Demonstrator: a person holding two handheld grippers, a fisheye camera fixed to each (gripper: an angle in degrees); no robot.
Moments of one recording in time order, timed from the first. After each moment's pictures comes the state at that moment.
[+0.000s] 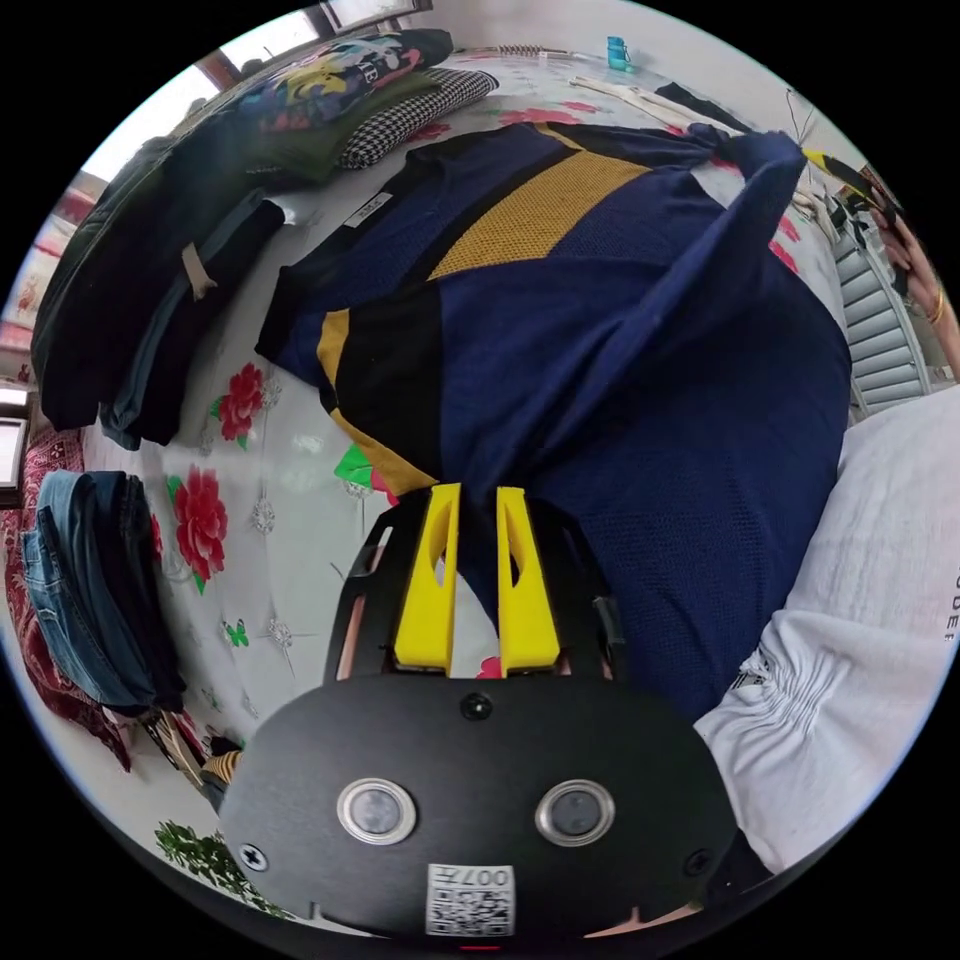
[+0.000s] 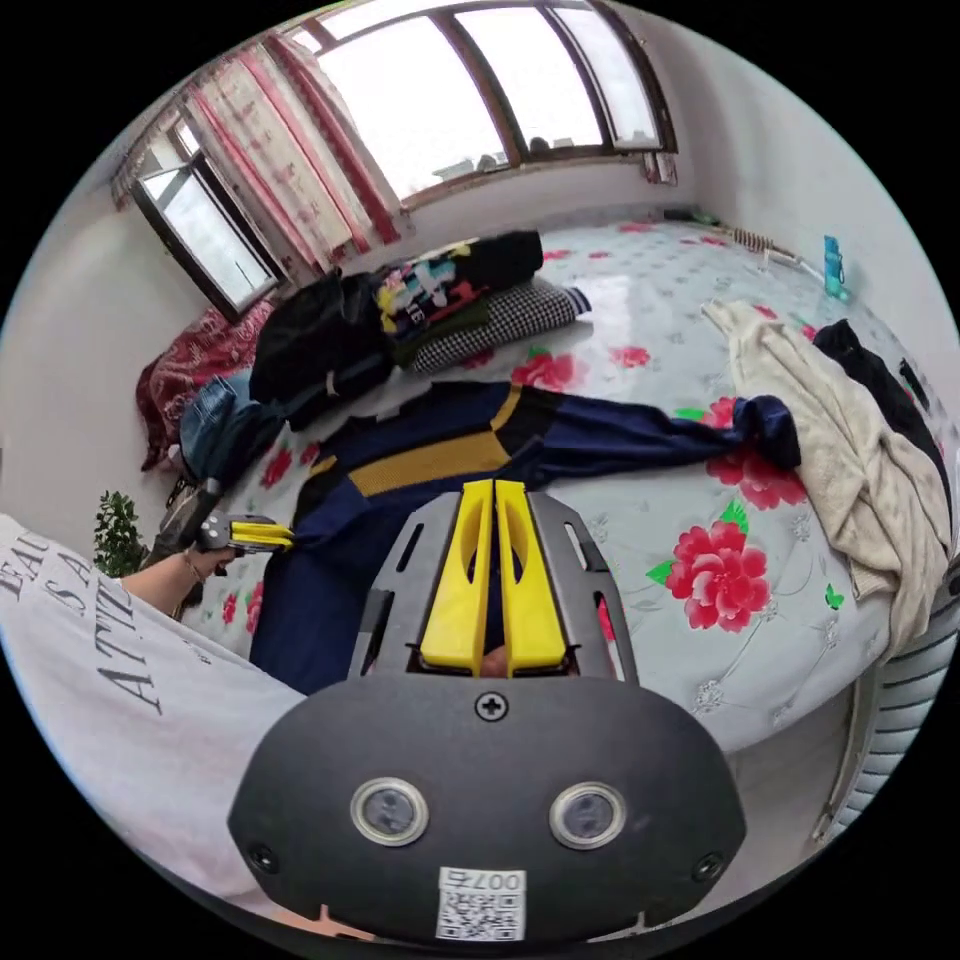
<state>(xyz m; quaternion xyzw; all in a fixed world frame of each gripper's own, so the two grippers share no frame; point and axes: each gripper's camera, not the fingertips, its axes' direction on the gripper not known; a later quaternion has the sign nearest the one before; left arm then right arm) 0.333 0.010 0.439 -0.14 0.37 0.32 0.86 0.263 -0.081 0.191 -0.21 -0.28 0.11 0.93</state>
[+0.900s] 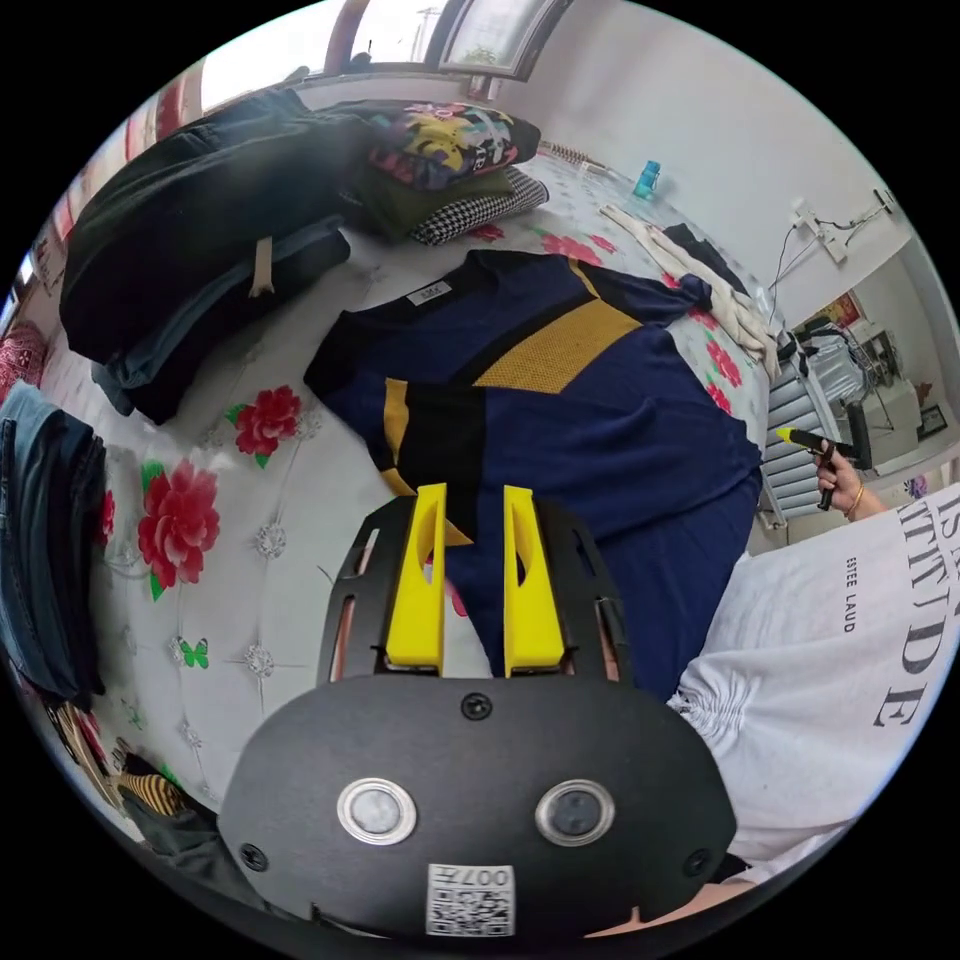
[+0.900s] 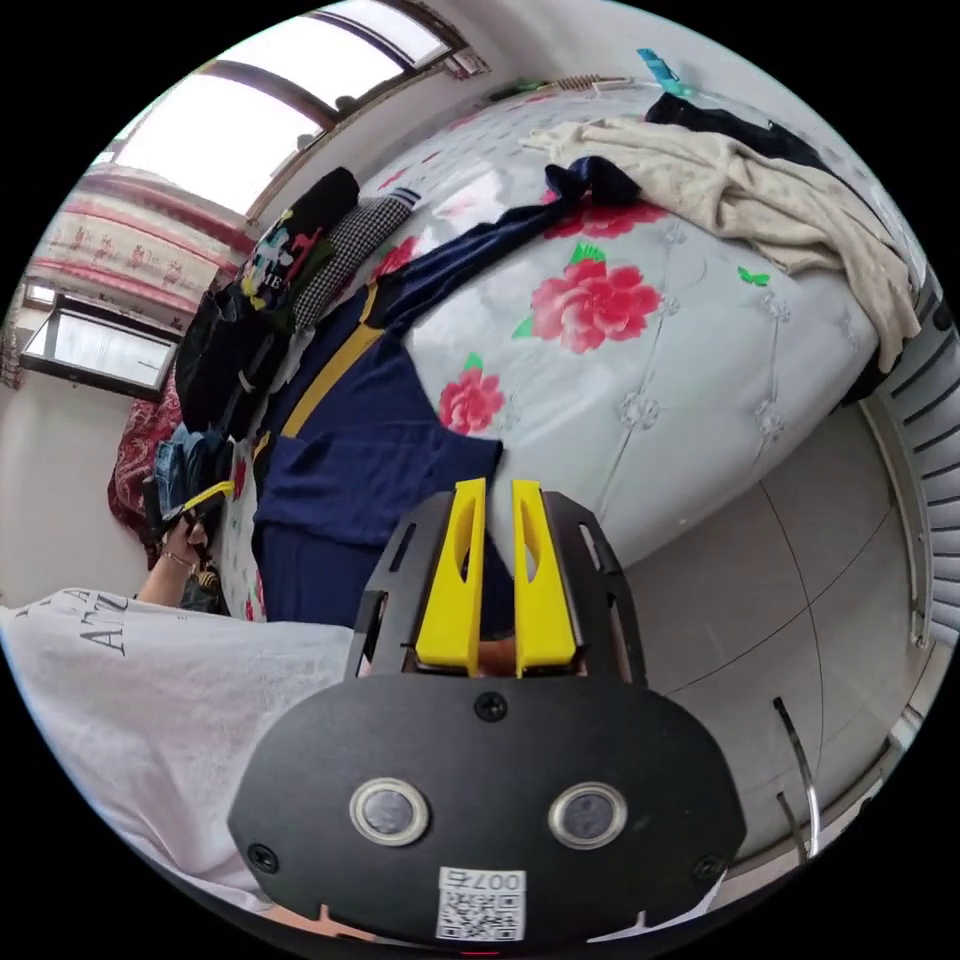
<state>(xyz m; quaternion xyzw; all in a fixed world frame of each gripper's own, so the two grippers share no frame) 0.150 -0.060 0.550 -0.11 0.50 0.17 0.84 0.303 0.028 0.176 -0.35 -0.23 0.29 0.86</state>
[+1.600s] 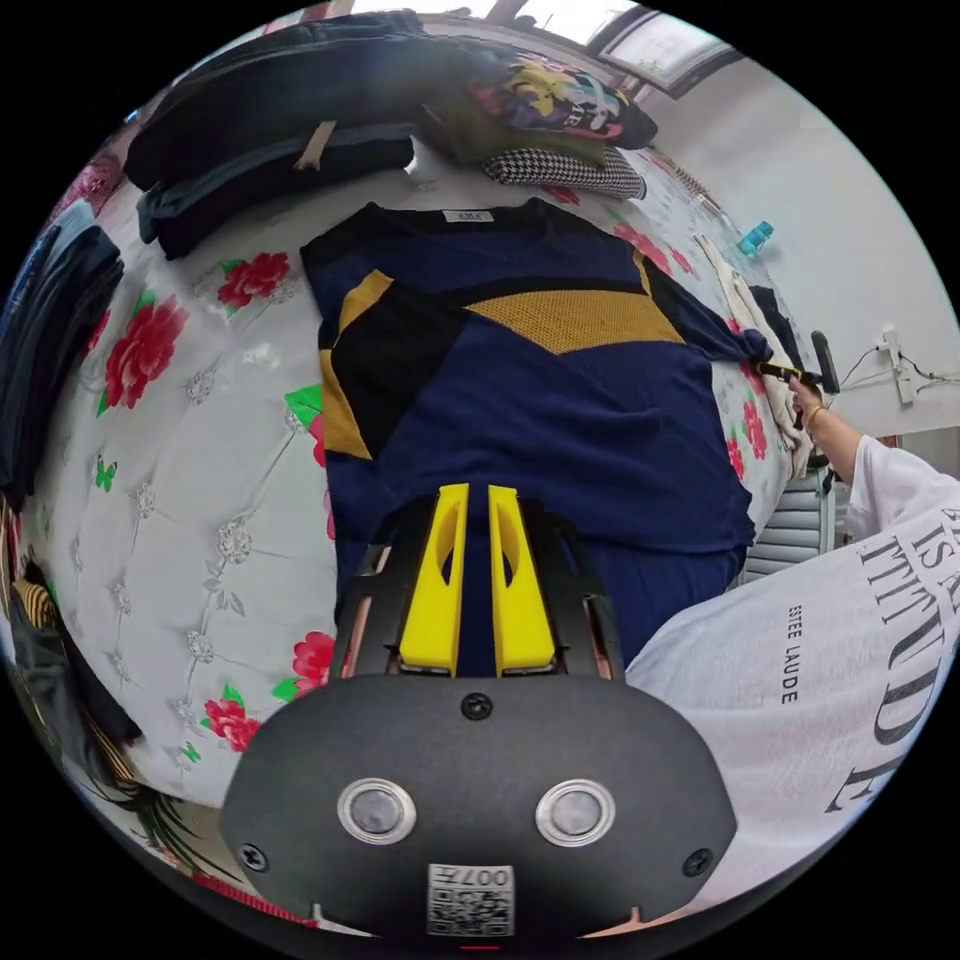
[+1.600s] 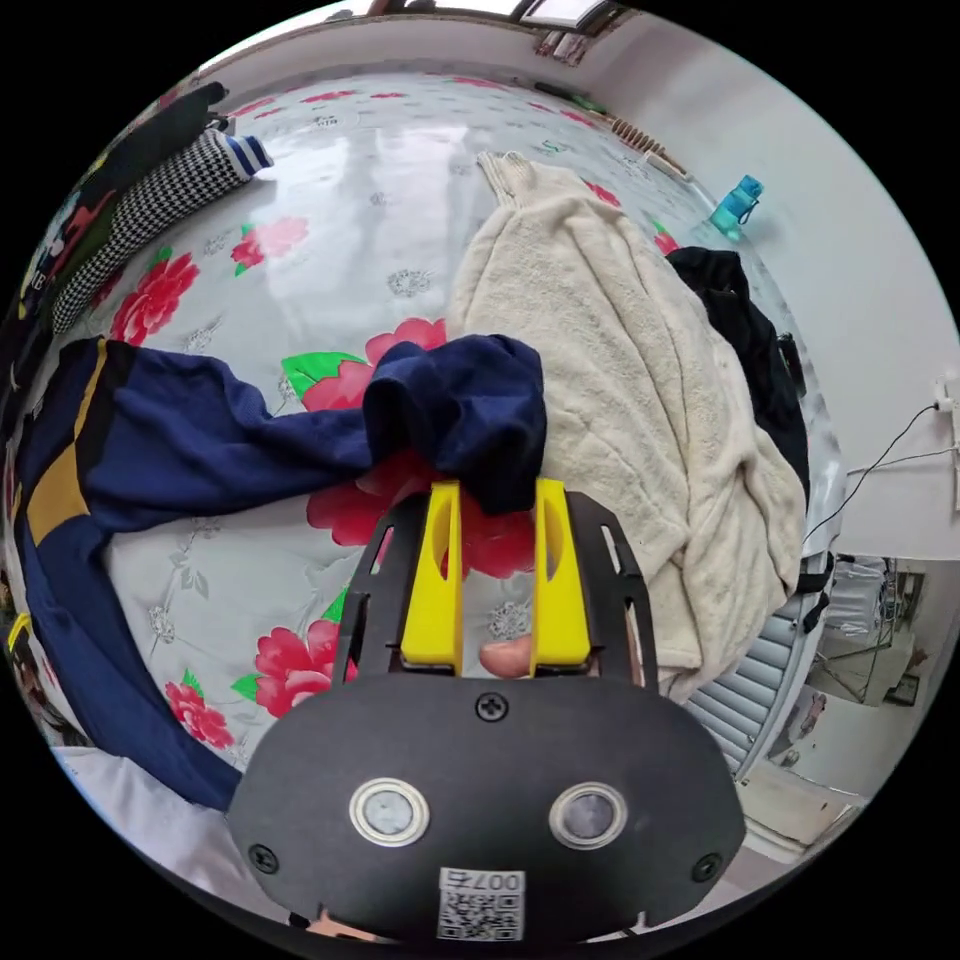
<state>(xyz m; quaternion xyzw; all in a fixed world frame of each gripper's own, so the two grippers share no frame) 0.126 -0.053 0.540 -0.23 0.47 0.02 0.85 0.379 -0.121 0.483 -0.46 0.00 0.00 0.89</state>
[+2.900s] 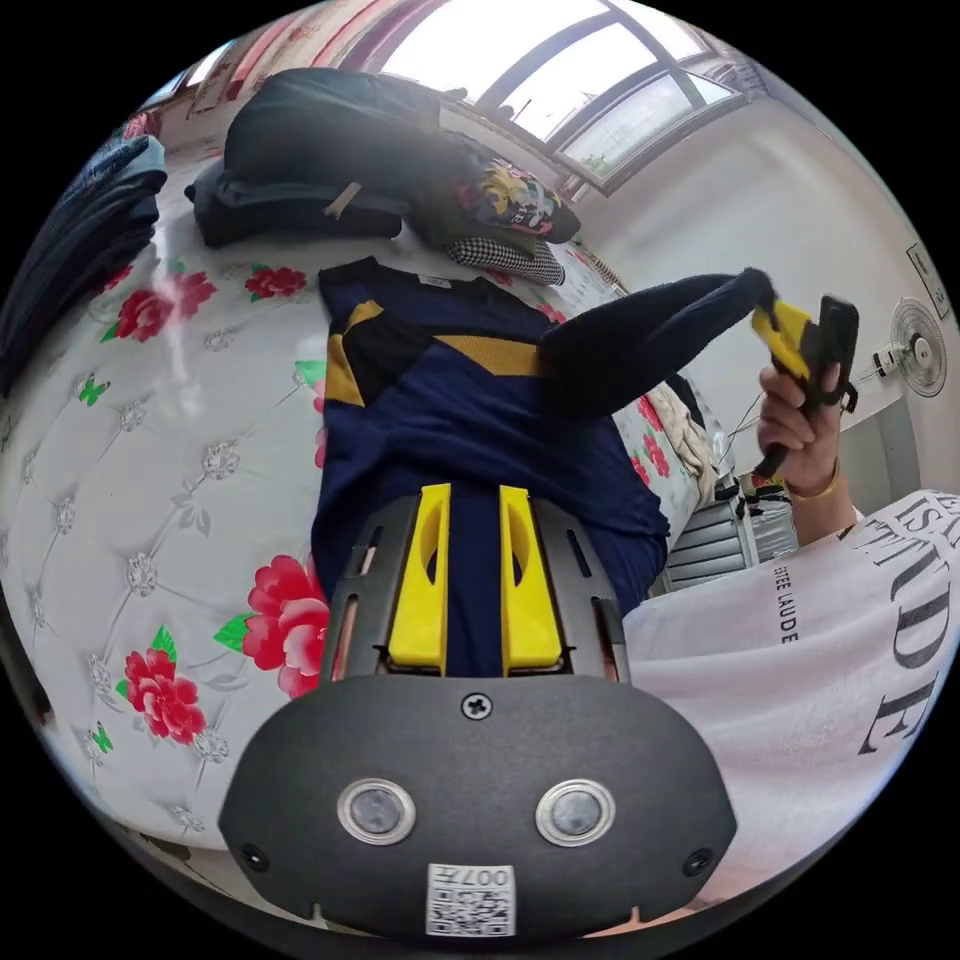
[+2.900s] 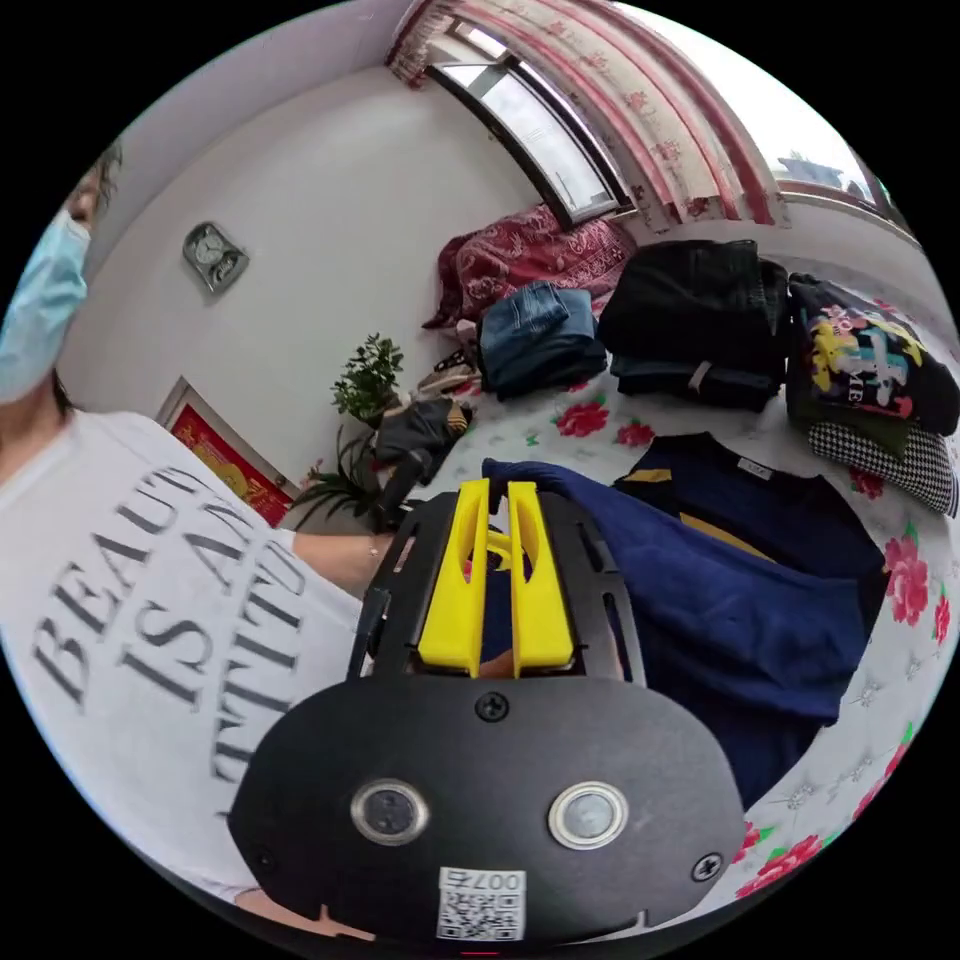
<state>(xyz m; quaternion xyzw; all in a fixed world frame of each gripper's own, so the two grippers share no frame) -0.056 0.010 0.465 -0.12 0.57 -0.07 0.81 0.133 -0.178 0.125 -0.18 -0.64 -0.14 0.74</state>
